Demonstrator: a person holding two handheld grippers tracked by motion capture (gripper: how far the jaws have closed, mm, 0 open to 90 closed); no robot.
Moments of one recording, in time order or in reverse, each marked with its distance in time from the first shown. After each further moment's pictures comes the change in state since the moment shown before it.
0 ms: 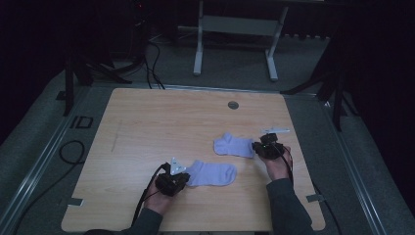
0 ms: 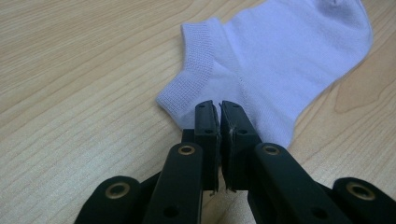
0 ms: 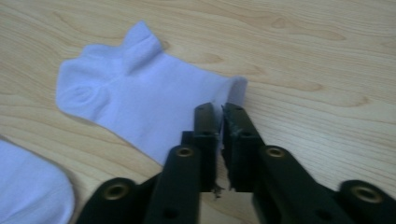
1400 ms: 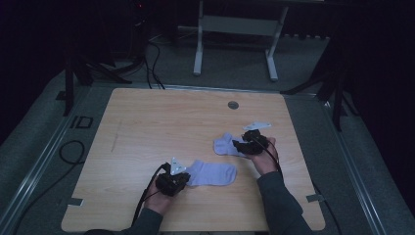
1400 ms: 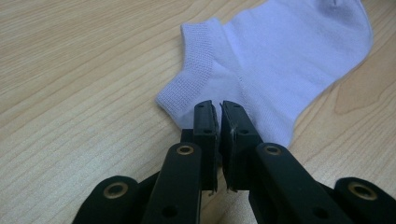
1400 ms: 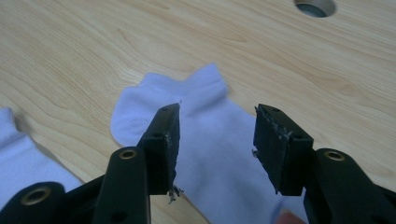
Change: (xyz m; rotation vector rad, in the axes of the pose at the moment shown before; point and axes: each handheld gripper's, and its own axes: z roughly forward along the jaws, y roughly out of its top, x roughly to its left) left arm 0.000 0.000 0.000 0.000 -0.001 0.001; right arm 0.039 0.025 0.020 -0.046 0.090 -0.197
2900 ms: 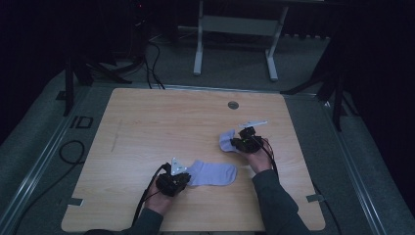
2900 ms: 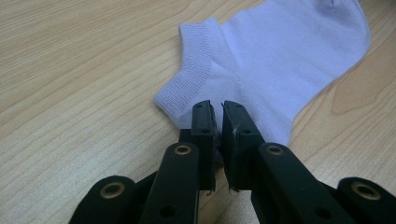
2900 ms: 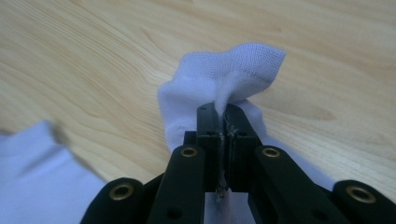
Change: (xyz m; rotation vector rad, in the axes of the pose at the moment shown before) left arm -0.001 0.000 0.001 -0.005 -0.002 0.000; right arm 0.007 0.009 0.008 0.042 0.095 0.087
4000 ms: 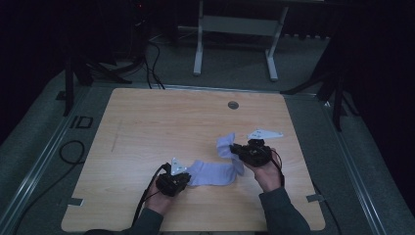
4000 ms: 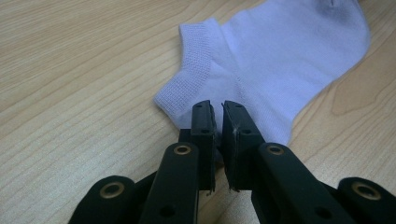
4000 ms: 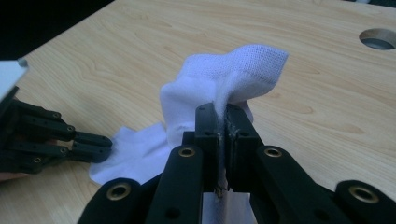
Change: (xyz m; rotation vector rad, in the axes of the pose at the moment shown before) left arm 0.000 0.000 0.000 -0.004 0.000 -0.003; right arm 0.043 -0.016 -0.074 -0.175 0.122 -0.030
